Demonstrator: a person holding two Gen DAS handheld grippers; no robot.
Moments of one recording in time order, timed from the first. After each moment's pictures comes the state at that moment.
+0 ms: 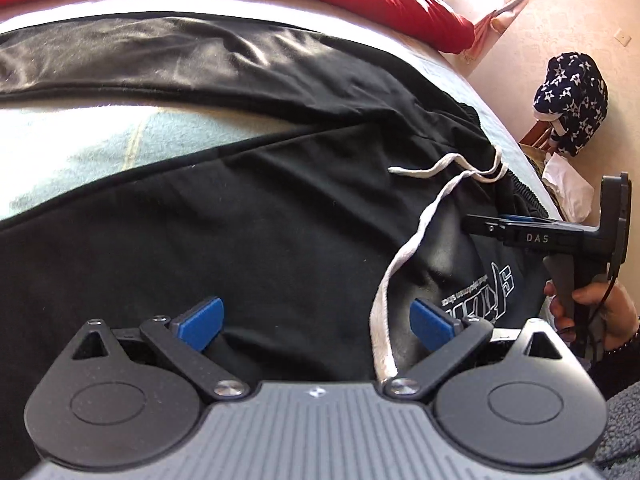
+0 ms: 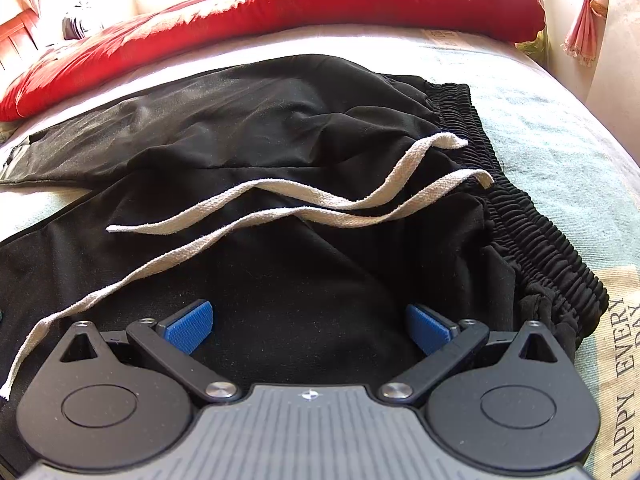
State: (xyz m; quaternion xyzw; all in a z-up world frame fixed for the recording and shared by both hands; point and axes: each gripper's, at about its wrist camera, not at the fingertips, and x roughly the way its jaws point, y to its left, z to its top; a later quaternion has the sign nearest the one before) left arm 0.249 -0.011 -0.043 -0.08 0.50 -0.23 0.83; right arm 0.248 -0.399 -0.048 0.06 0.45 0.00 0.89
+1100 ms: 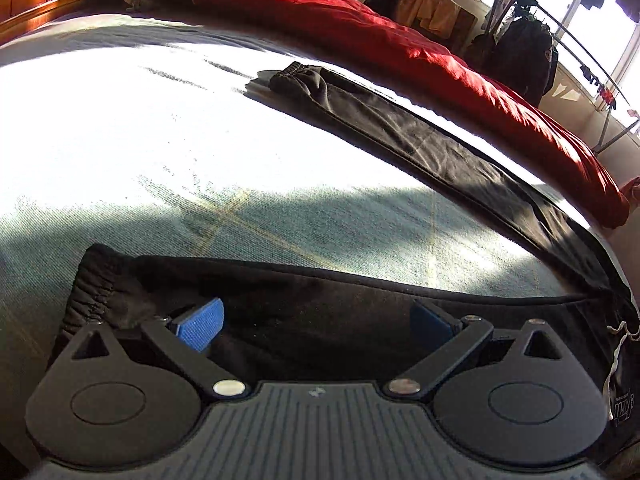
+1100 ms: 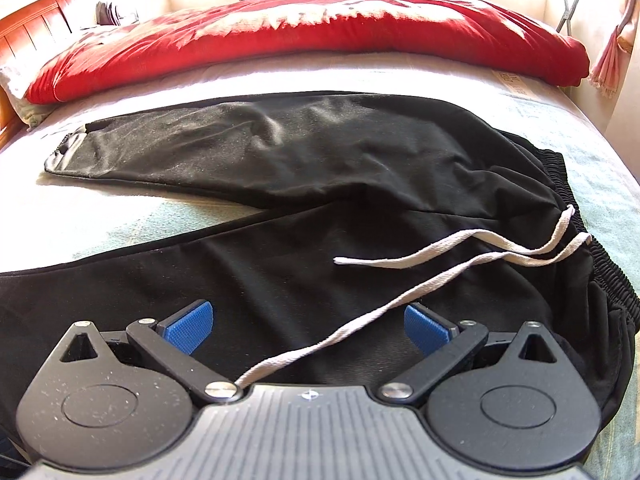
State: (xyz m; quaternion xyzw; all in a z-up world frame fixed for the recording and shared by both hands) left arm 0.227 0.295 -0.040 -0.18 0.40 0.03 0.90; right arm 0.253 -0.235 0.014 0.04 0.44 0.02 0.90
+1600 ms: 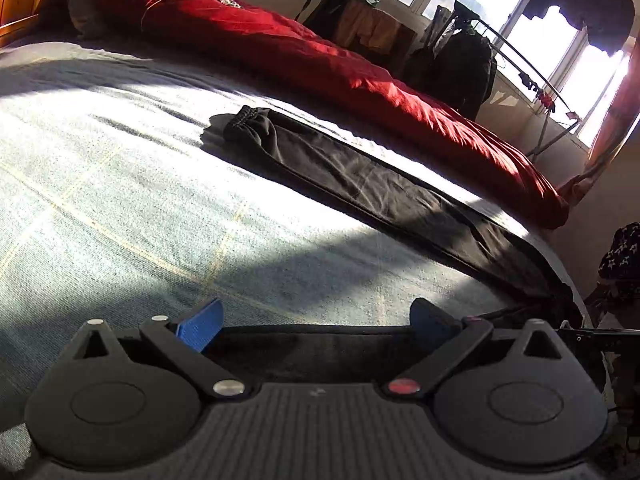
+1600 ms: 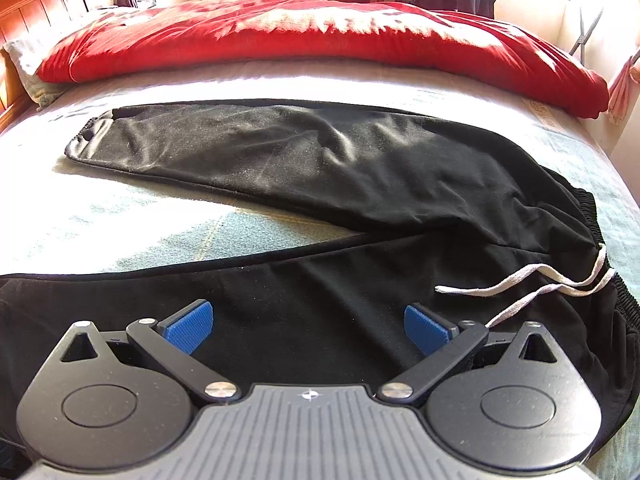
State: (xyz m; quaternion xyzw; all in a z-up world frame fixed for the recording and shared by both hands) left arm 0.234 0.311 0.005 -0.18 0.36 -0.10 0.91; right arm 0.268 -0.155 0.035 0.00 0.44 0.01 0.90
